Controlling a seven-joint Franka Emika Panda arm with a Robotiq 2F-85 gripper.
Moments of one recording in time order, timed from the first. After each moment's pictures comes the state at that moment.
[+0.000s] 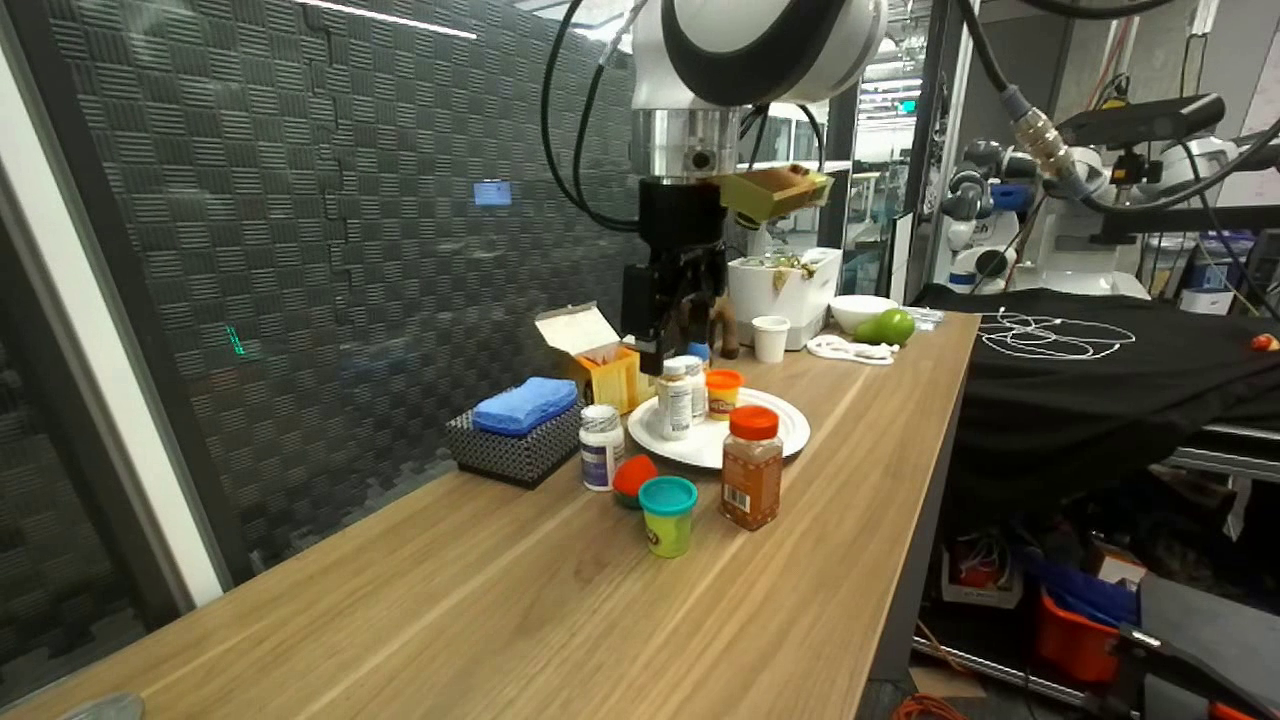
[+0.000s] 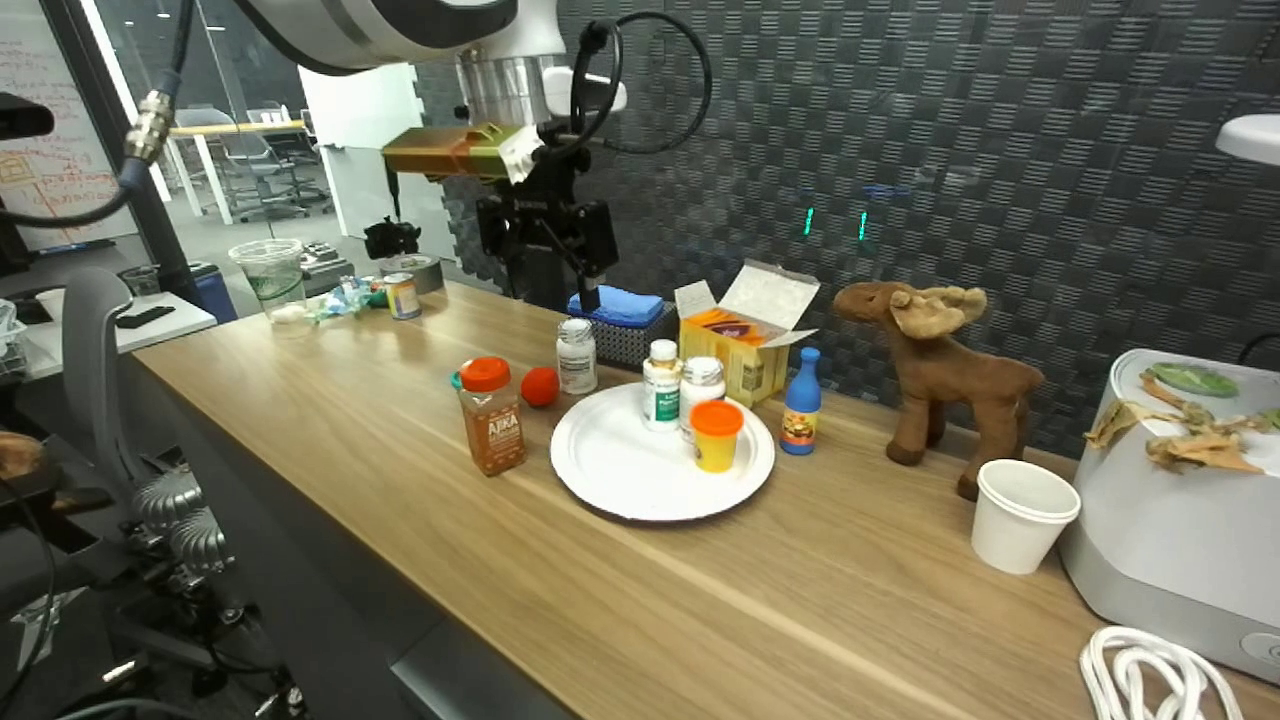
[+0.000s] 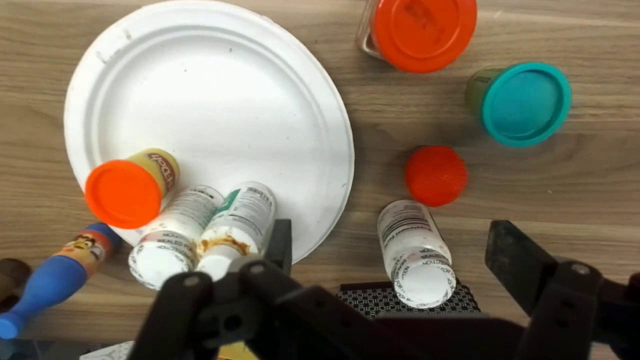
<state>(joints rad) 0.07 0.17 0.05 -2.00 -0.10 2.26 -0.02</state>
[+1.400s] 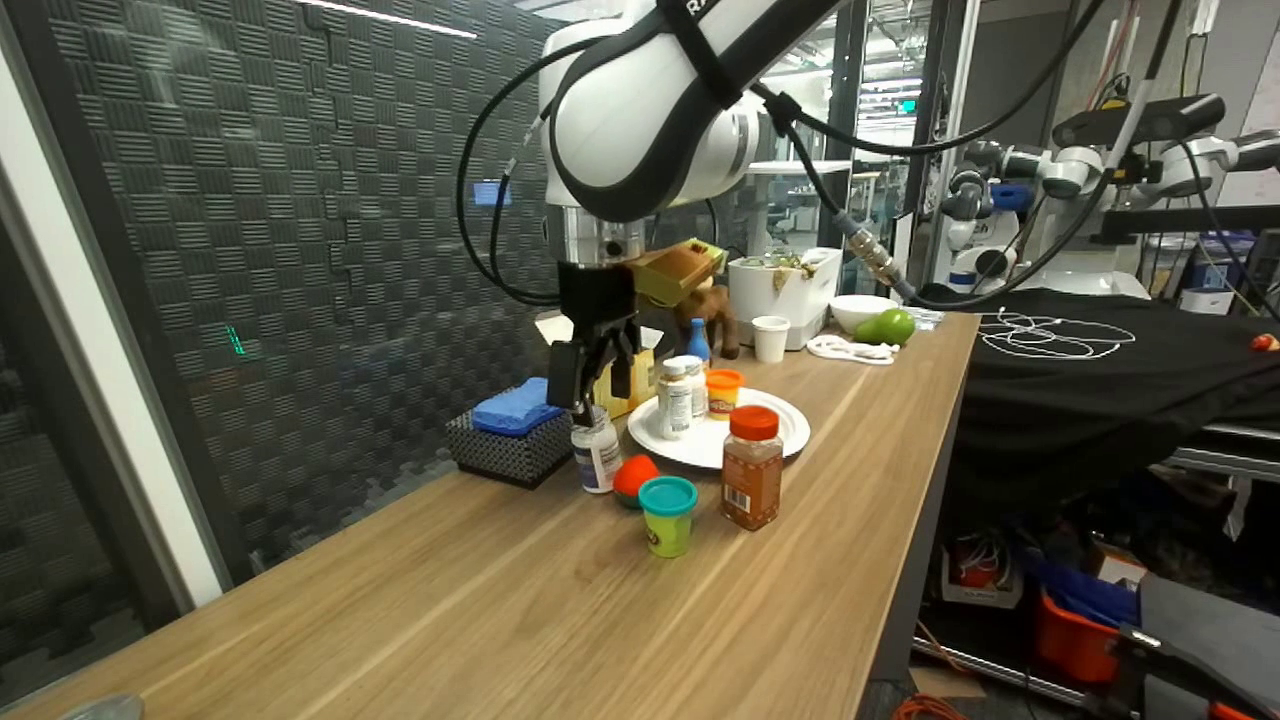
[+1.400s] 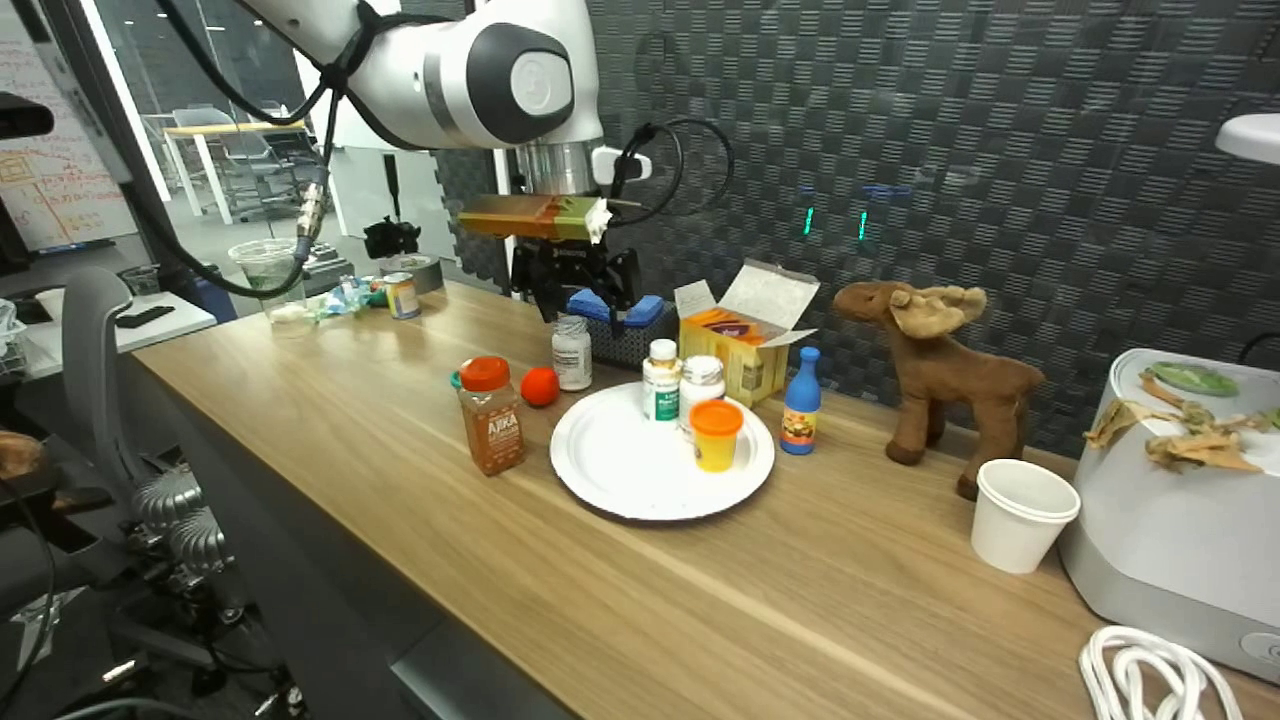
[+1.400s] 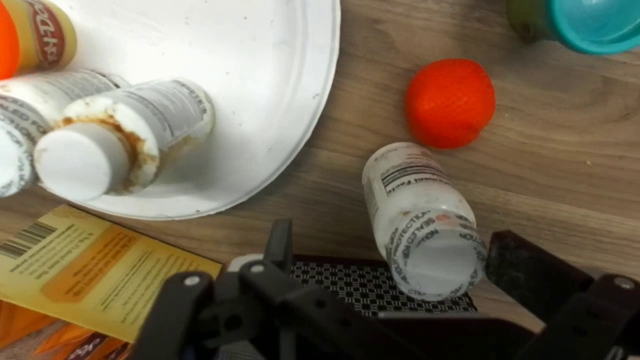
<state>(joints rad) 0.08 0.48 0.08 -1.73 -0.11 2.26 -0.14</state>
